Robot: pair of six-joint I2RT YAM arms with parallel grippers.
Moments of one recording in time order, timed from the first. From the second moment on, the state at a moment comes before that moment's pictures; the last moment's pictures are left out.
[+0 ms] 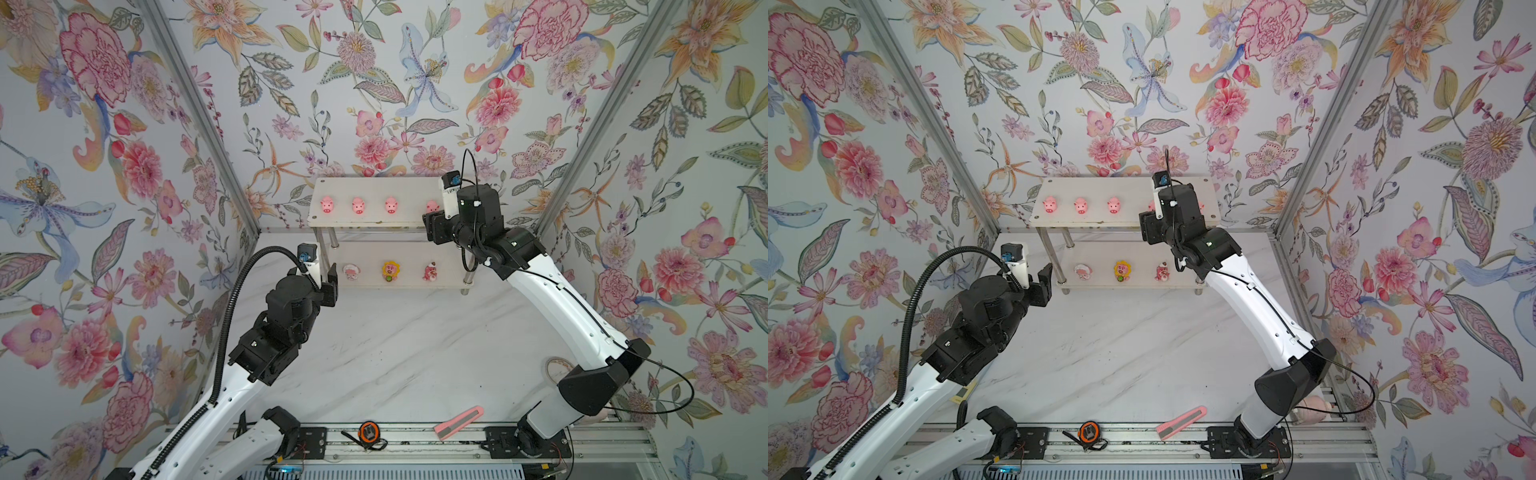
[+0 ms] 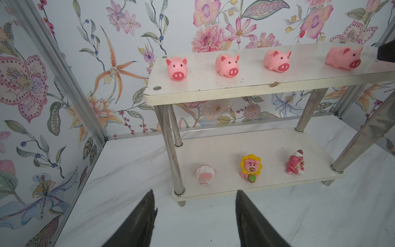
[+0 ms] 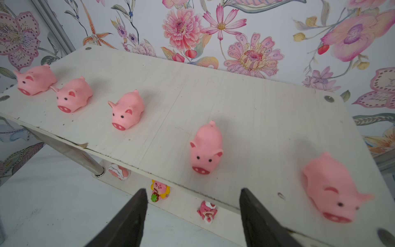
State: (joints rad) left arm -0.58 0.87 0.96 -0.32 -0.45 -0.08; right arm 0.62 1.64 1.90 -0.67 0.24 0.10
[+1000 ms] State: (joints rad) left arm -0.52 0.89 0.91 -0.28 -0.39 -0.11; right arm 0.54 1.80 2.02 -0.68 0.17 0.15
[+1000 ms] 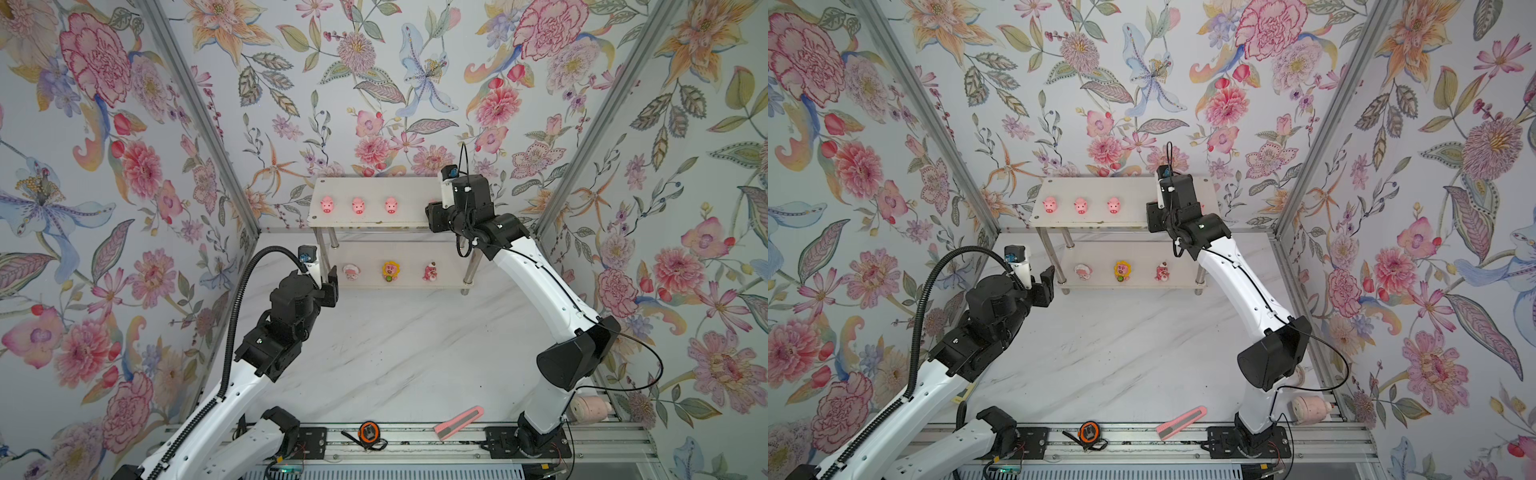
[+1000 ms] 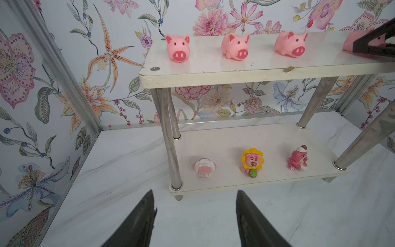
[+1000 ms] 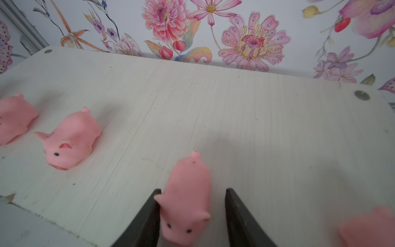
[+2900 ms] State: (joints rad) left arm -0.50 0.85 0.91 -0.29 -0.36 -0.11; right arm 0.67 1.87 2.21 -0.78 0.37 0.09
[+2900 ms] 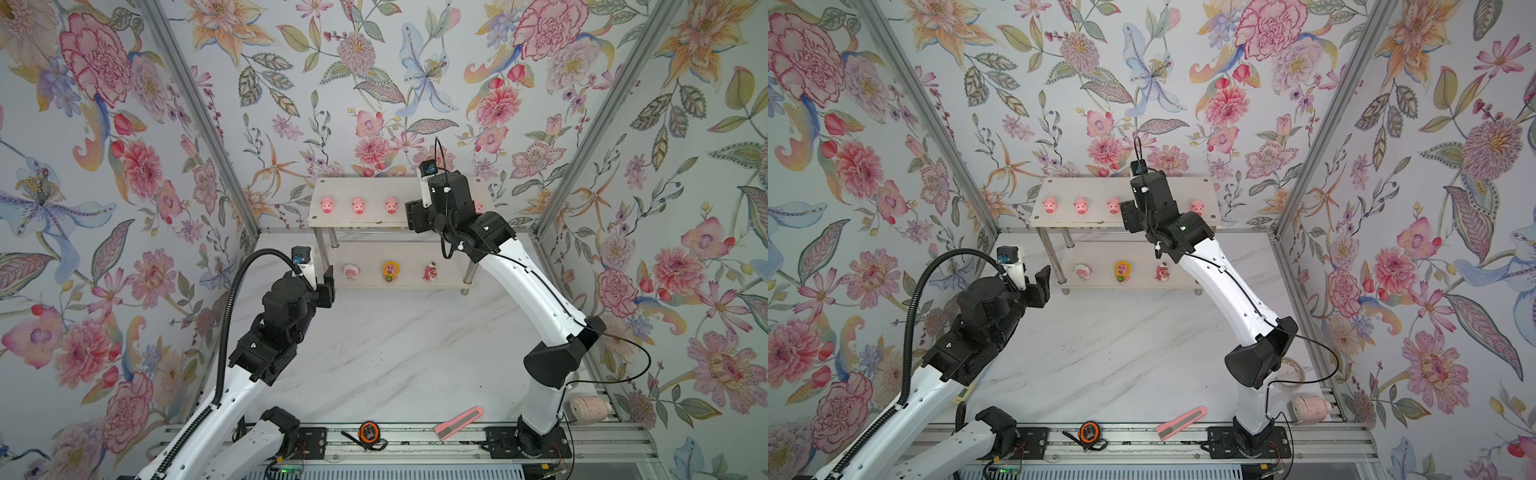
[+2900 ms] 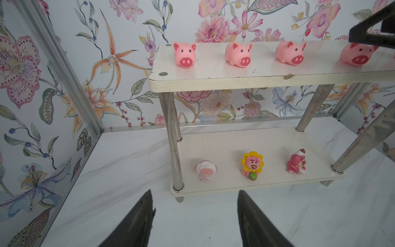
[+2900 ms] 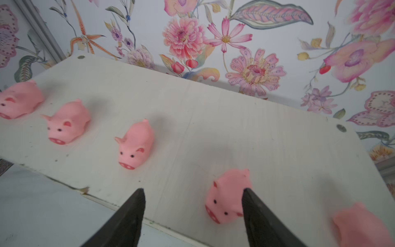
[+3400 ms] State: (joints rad) left arm -0.50 0.85 0.91 -0.29 -0.34 -0.11; right arm 0.58 1.87 2.15 -0.80 0.23 0.16
